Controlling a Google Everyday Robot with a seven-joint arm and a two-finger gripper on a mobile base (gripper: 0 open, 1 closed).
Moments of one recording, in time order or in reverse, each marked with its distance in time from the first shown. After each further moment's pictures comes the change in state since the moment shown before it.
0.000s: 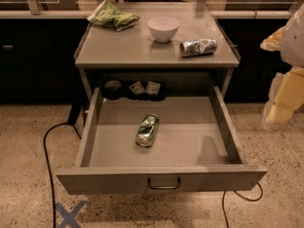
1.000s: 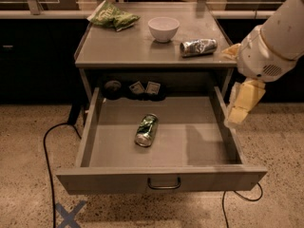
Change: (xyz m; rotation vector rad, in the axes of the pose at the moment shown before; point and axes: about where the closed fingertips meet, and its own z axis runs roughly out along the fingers) arm -0.039 -0.025 0.077 -0.040 -0.165 -0.142
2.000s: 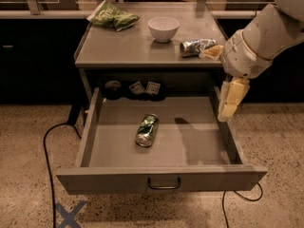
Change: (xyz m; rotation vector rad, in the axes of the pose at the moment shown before) arm -0.014 -0.031 0.042 -0.039 -0.096 -0.241
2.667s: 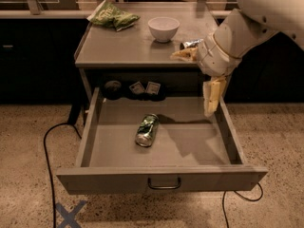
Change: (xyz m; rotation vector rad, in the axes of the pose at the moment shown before) arm -0.028 -0.025 0.043 -0.042 -0.056 -0.341
